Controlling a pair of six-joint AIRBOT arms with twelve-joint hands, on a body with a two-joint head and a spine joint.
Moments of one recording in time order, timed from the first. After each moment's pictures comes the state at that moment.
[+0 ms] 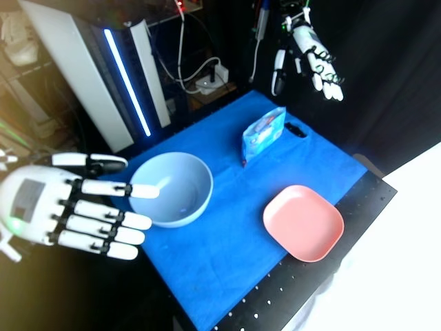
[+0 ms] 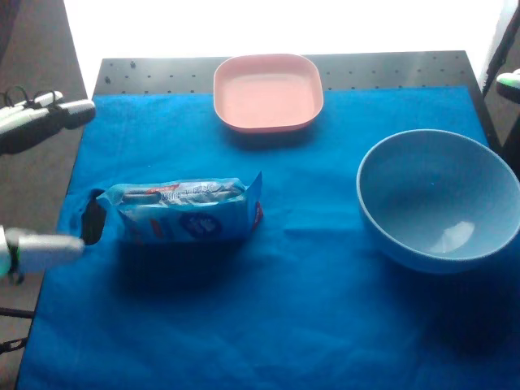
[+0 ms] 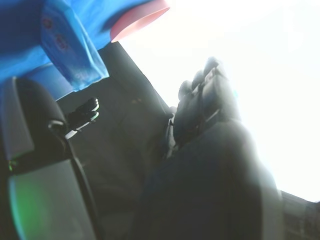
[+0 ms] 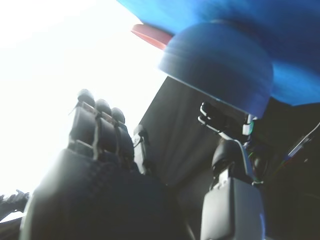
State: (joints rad) left arm 1.32 -0.79 1.00 -0.23 -1.25 0.70; right arm -1.30 -0.83 1.11 0.11 1.26 -0.45
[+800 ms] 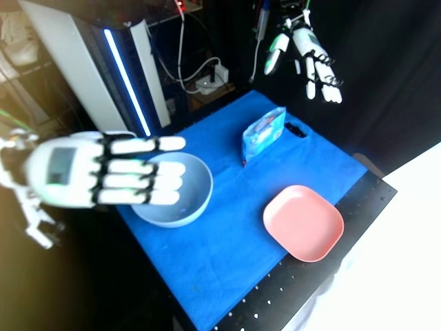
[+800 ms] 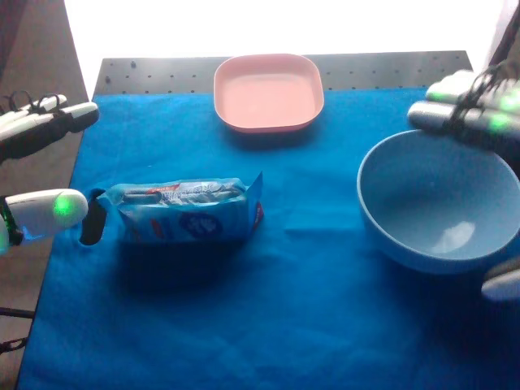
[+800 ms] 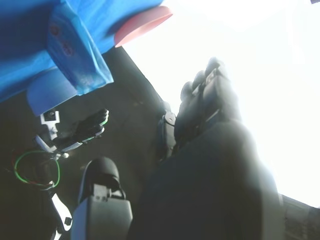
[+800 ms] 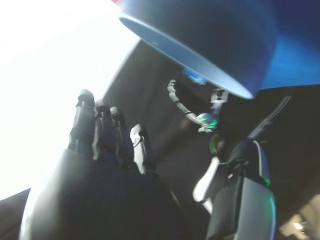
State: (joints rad) left arm 1.31 -0.80 1.01 -0.22 -1.23 0.70; right arm -1.10 -0.82 1.09 -0.26 1.10 -0.45
